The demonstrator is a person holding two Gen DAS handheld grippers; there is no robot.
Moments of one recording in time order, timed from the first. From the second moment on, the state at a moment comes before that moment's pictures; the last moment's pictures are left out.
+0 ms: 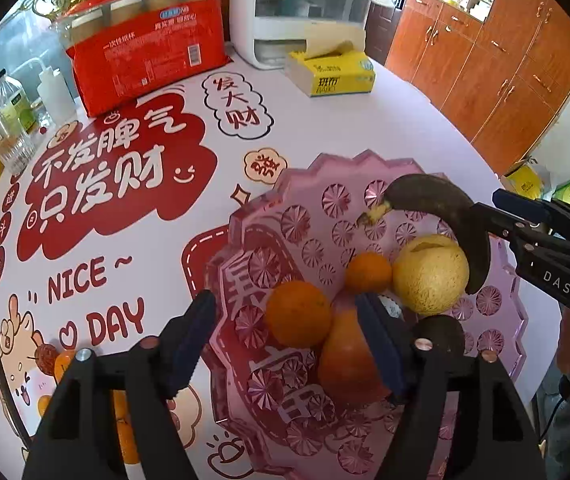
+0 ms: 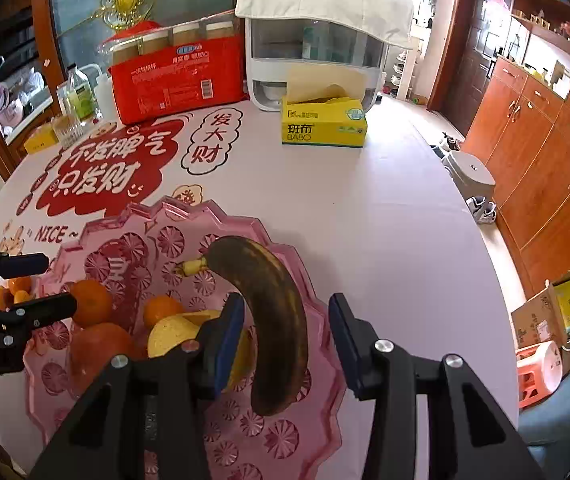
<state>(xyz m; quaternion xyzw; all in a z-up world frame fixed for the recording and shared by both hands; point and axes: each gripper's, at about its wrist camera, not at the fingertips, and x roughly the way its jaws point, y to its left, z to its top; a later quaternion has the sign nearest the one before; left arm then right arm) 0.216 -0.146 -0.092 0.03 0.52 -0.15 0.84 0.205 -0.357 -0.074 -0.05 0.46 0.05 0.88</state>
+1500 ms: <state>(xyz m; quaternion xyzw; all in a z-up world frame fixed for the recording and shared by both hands) 0.116 -0.062 0.053 0.05 0.42 -0.12 0.90 0.084 -0.272 0.029 0.00 0.38 0.09 0.92</state>
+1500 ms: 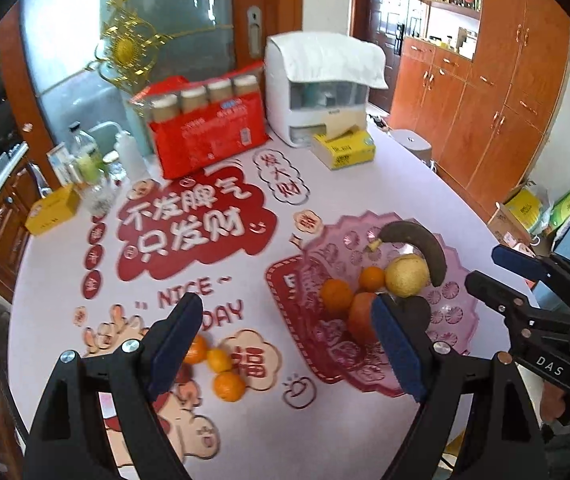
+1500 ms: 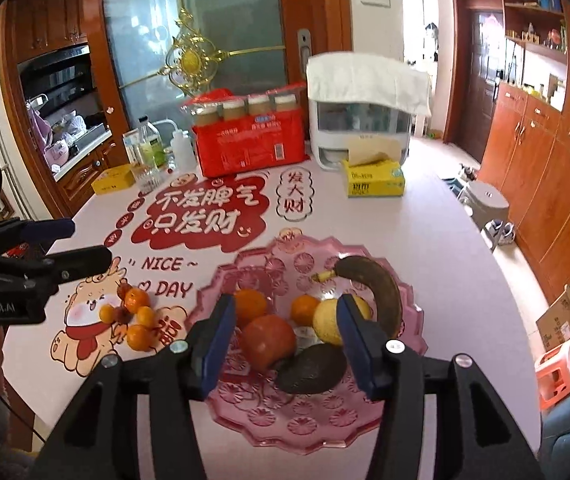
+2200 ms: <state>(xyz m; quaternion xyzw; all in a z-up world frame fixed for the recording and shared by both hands) 0.110 0.087 0.108 0.08 0.39 -0.07 0.92 0.057 -0.148 0.053 -0.01 0.36 0.11 0.93</state>
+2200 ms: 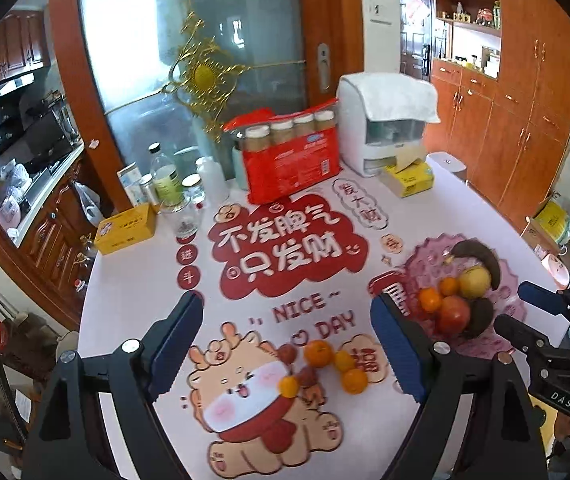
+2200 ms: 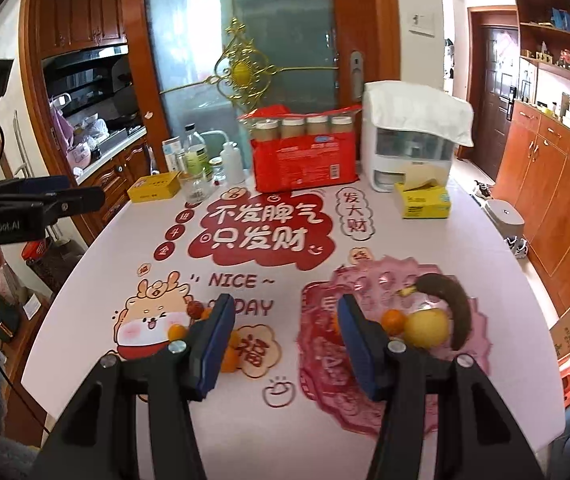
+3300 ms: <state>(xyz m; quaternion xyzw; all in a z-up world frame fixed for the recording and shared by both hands) 0.176 0.128 -0.143 0.05 0.57 -0.24 0.78 0.122 -0.042 -0.138 0.04 0.55 0.07 0.83</state>
